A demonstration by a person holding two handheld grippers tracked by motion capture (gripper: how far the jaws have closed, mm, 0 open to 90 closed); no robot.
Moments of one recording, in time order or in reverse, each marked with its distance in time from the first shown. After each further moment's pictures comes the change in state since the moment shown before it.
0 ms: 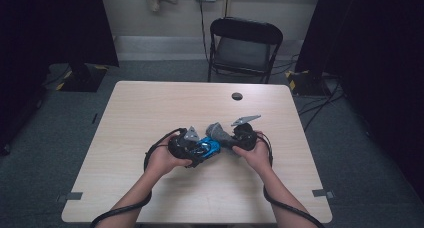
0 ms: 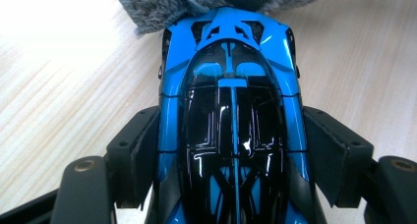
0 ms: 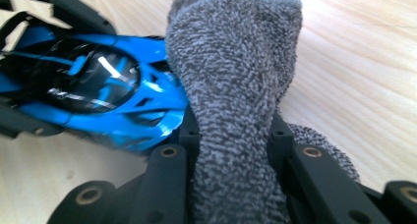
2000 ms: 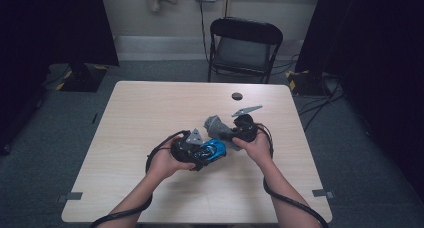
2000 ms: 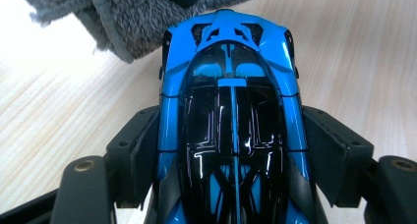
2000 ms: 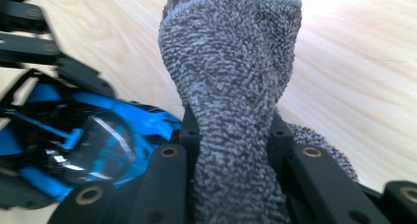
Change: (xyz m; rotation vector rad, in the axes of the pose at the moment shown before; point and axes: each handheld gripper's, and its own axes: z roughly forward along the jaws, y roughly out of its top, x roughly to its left) left arm -0.017 0.008 -0.005 -0.051 -0.036 0.029; right arm -0.003 0.026 -0.012 -0.011 0.038 0.024
